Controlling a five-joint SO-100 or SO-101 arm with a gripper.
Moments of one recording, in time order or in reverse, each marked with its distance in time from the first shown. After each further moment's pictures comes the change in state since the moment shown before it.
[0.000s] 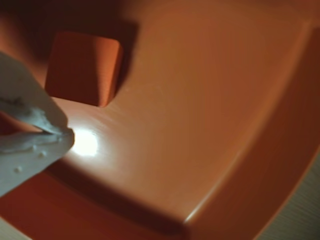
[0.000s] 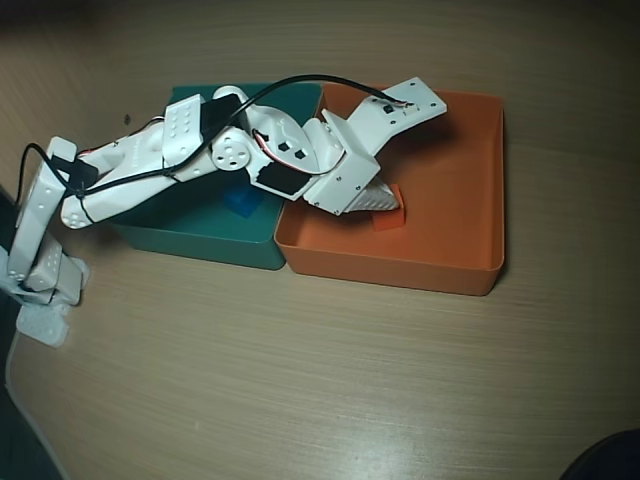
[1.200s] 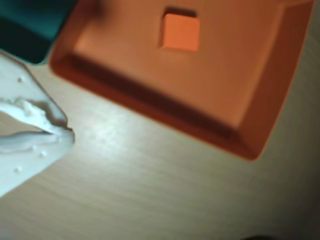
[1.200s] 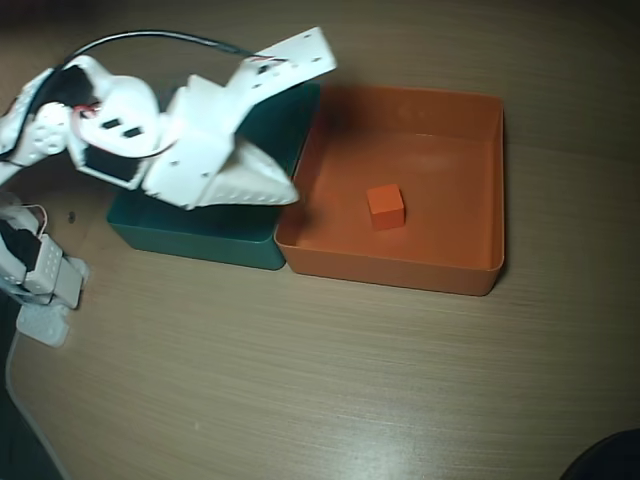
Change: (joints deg) arm 8.3 57.9 53.6 0.1 0.0
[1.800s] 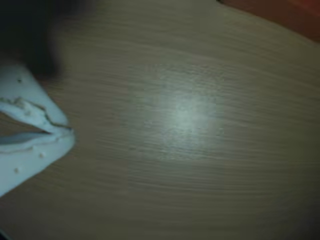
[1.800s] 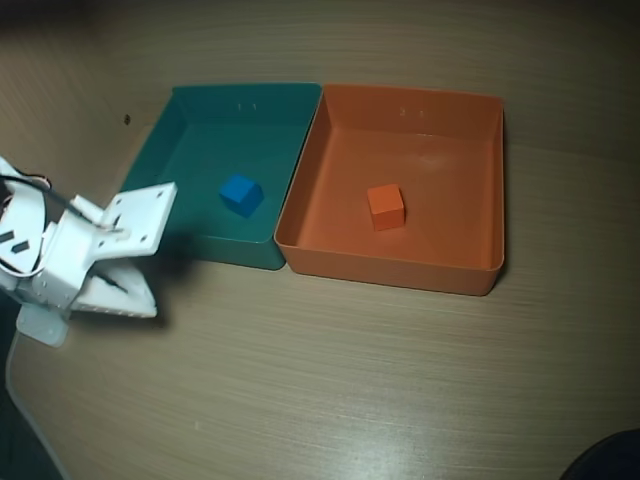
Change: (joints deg) arm 15.6 52.0 59.0 0.0 -0.5
